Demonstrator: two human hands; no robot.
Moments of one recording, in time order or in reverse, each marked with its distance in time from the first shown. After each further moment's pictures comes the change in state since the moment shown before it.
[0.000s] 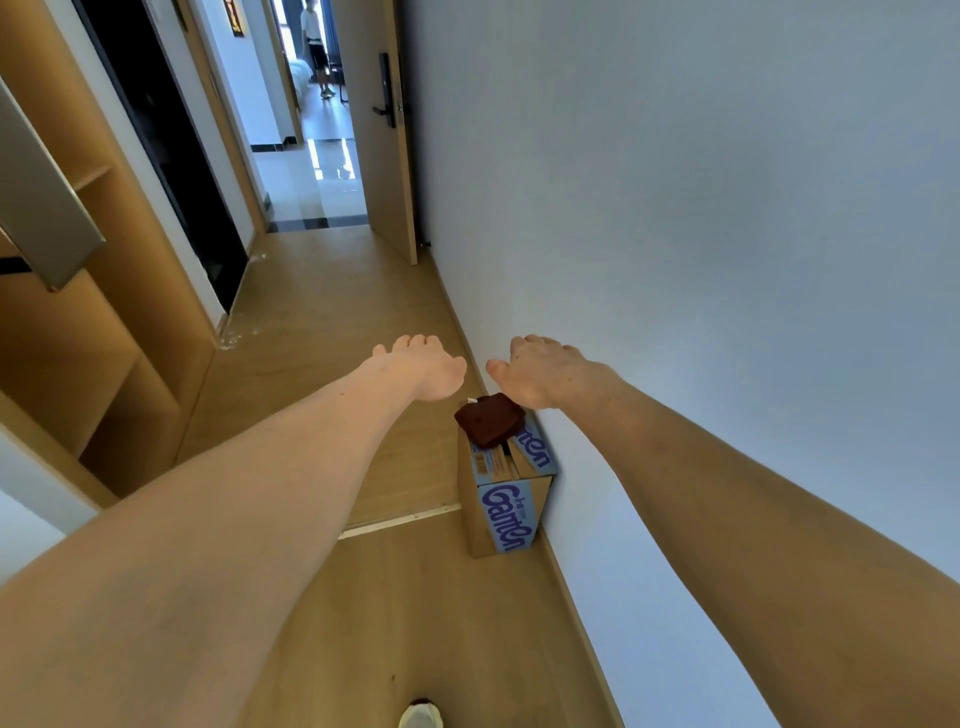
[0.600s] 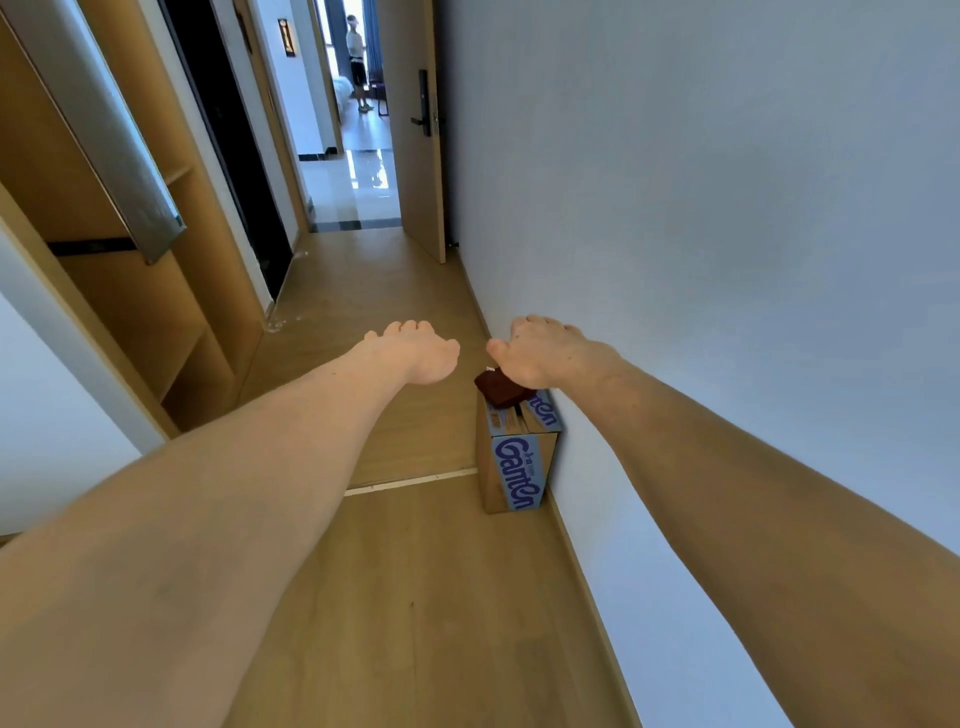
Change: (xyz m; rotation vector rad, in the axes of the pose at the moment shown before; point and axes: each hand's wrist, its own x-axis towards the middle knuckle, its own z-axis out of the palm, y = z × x) left_hand -0.187 -0.014 0.027 -0.008 0.052 -0.096; right_hand -0.177 -0.032 0.007 -0.010 0.060 -0.051
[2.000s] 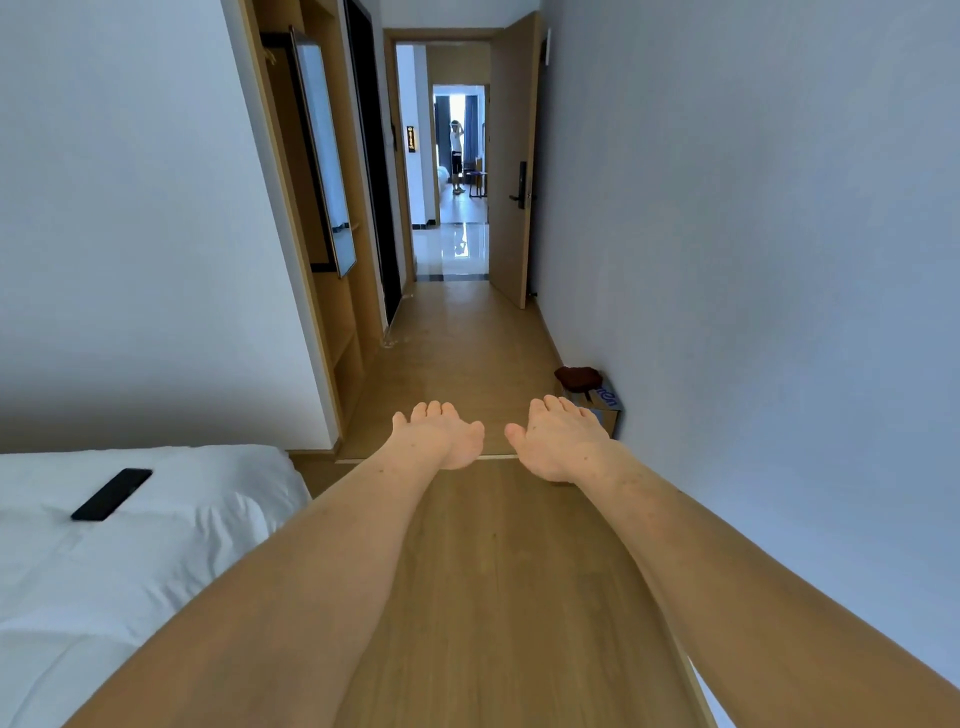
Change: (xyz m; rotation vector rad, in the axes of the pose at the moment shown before) left_hand -0.511 -0.142 0.136 -0.074 0.012 -0.126; right_hand -0.498 -0.174 0.089 -0.028 0.032 -0.165
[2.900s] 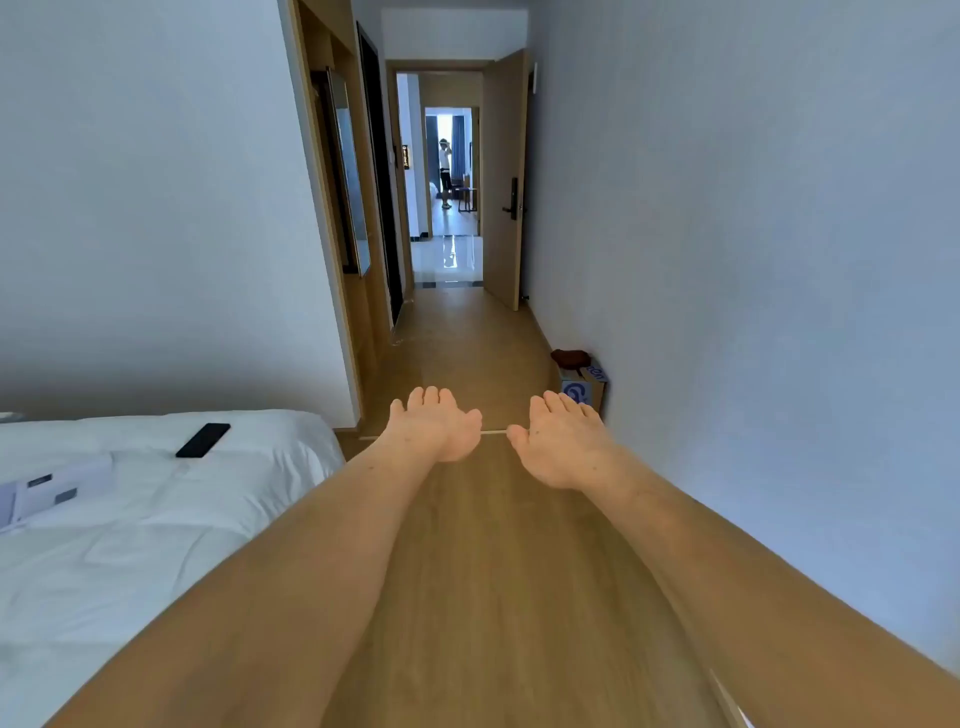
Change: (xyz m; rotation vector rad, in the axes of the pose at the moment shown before) left_hand -0.292 -0.097 0.037 -0.047 0.133 0.054; right_hand -0.294 -0.125 0.014 0.034 0.111 -0.003
